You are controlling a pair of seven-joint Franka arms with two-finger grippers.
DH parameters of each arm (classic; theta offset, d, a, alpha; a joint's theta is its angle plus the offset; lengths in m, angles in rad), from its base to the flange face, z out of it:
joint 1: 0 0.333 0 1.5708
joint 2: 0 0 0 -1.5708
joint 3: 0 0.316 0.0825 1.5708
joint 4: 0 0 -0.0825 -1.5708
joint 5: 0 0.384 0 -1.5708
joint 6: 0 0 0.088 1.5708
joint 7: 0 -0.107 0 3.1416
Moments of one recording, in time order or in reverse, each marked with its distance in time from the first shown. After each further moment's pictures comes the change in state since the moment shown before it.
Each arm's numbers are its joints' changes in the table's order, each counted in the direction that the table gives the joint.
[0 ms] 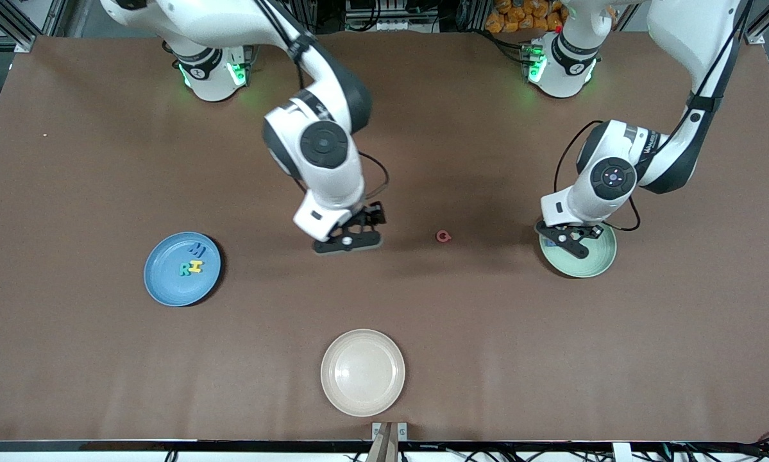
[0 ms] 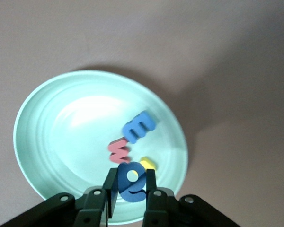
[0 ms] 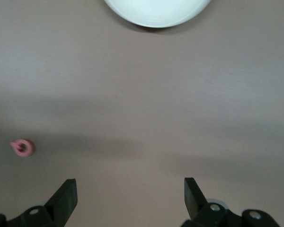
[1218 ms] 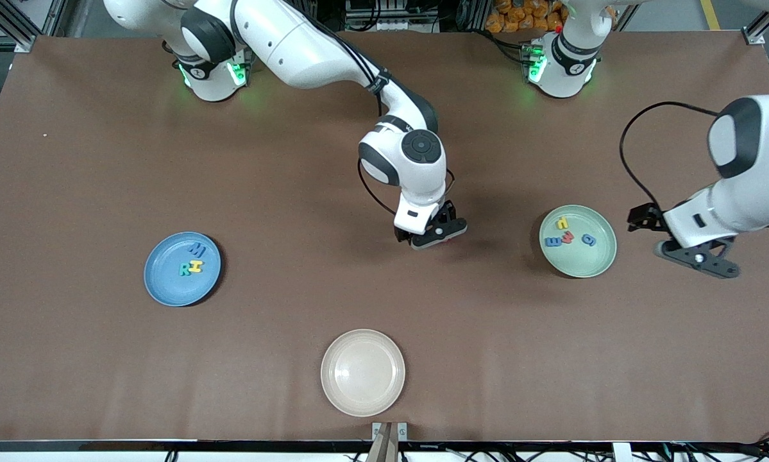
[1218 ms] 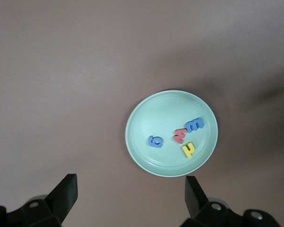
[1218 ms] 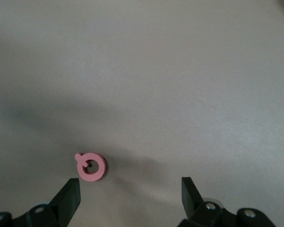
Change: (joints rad) left arm -0.118 0.079 0.324 0.487 -0.316 0.460 -0.151; right arm 0.211 -0.369 -0.057 0.310 -0.002 -0.159 0.092
